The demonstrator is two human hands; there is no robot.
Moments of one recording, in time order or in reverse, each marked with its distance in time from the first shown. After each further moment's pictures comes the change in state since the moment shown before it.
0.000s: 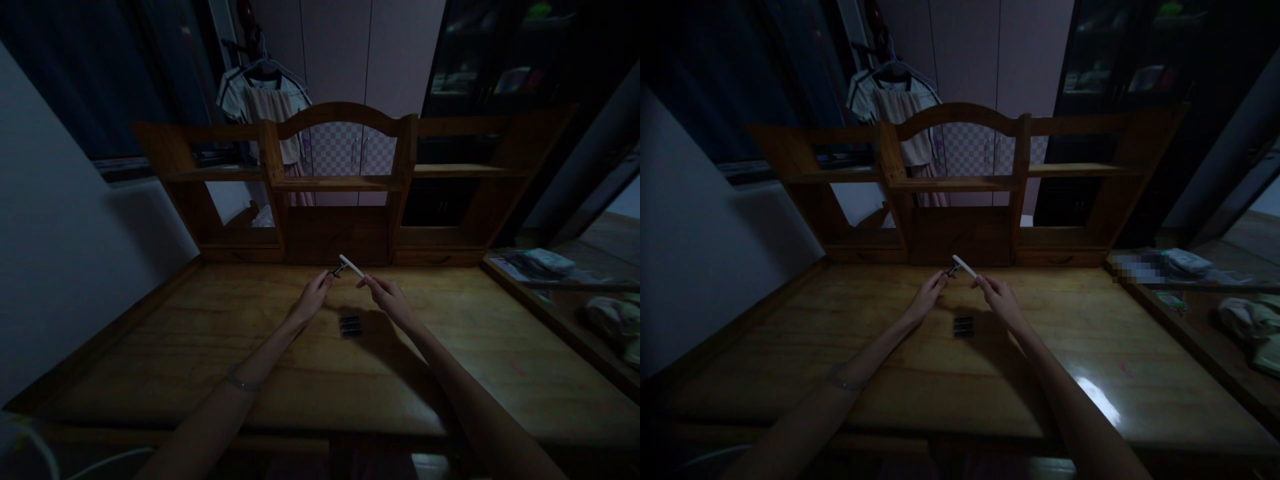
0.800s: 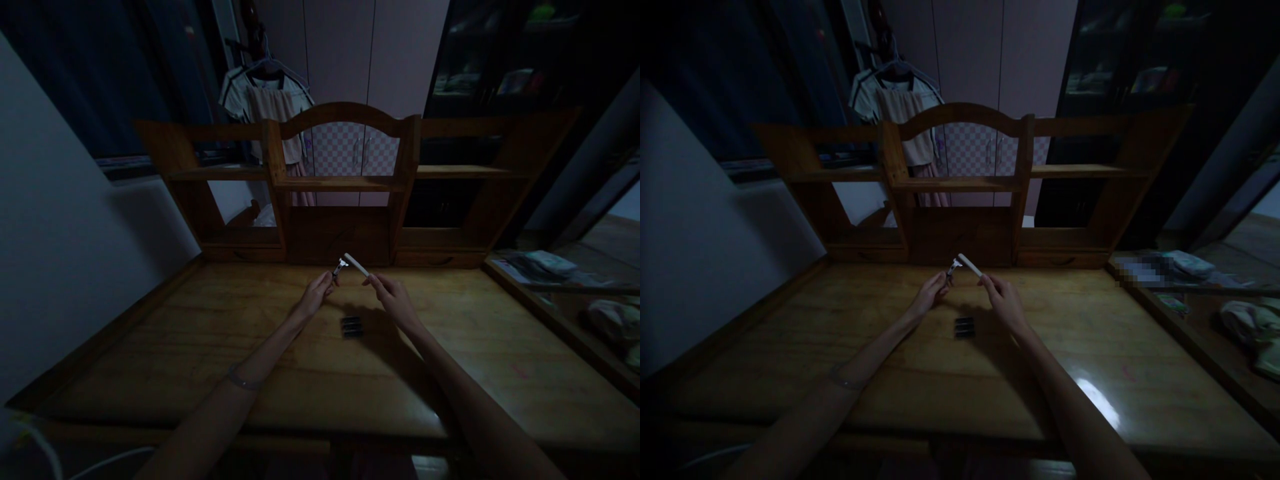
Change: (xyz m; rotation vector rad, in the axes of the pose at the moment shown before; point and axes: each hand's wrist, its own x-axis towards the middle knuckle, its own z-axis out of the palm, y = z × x) left_hand 0.003 -0.003 0.002 -0.359 -0.078 -0.153; right_hand -0.004 -0.009 -0.001 -0.189 0.113 -0.054
